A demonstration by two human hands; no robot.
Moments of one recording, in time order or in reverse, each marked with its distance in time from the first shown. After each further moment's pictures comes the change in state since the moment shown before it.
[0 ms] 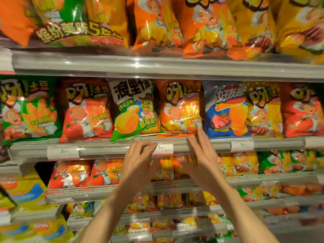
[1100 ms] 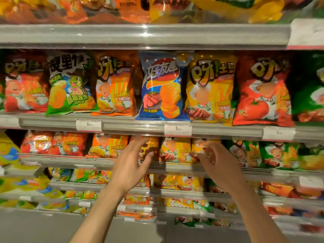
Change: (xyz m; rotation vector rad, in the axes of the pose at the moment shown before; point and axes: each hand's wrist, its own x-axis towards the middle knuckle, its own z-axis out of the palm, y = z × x) left_hand 0.004 0.206 0.138 0.088 -0.216 -0.385; right_hand -0.049 0.262 -0.121 0.101 -0.209 0.136
